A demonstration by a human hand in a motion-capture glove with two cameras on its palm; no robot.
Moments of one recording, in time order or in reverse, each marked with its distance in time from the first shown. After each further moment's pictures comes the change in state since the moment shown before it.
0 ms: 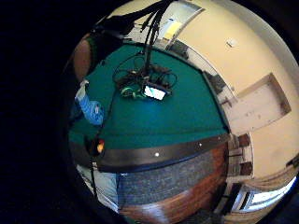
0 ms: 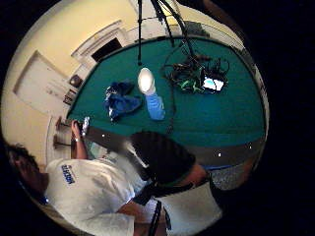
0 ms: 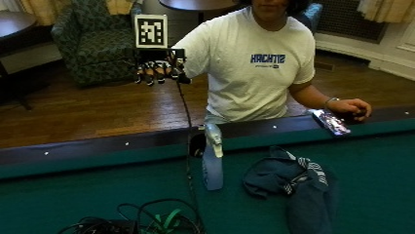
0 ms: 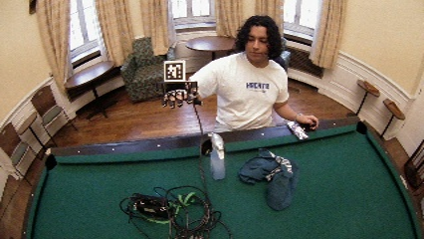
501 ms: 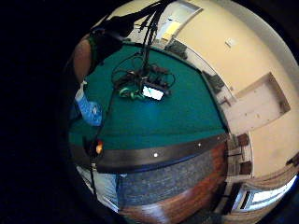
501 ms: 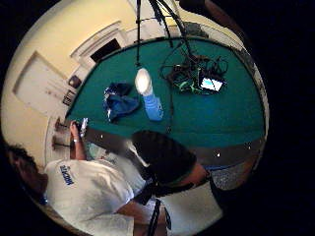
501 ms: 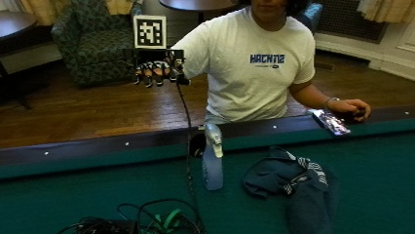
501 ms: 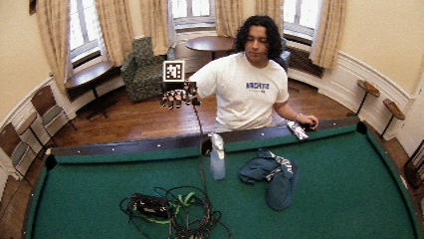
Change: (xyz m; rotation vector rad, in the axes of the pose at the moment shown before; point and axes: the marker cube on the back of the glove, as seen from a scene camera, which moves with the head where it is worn) arm 0.001 -0.006 0.003 0.055 0.004 0.049
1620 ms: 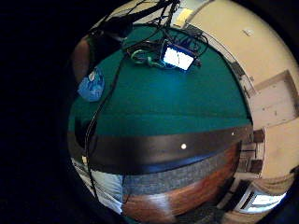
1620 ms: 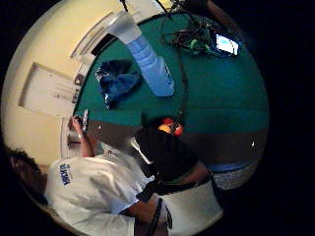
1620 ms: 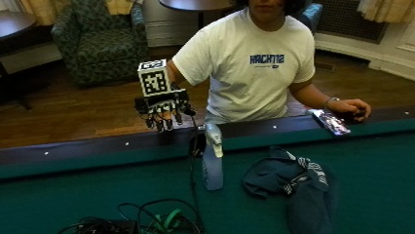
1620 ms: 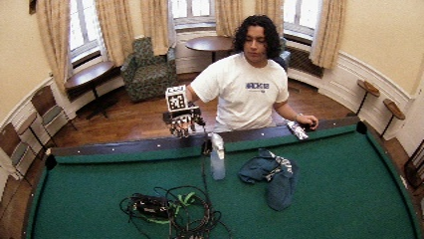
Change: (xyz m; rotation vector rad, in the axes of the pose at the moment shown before) arm -0.024 0.064 0.122 -0.204 -0.183 0.034
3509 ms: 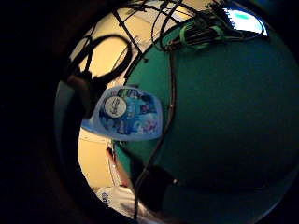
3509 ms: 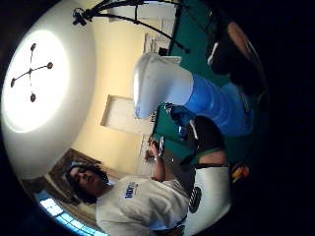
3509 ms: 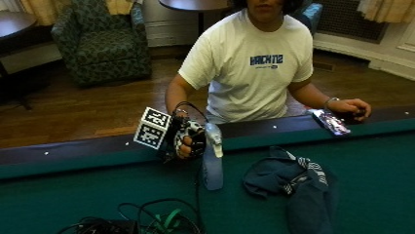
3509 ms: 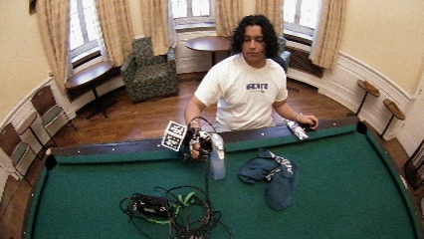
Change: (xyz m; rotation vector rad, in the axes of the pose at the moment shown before) arm -0.050 -0.081 0.089 0.072 -1.022 0.172
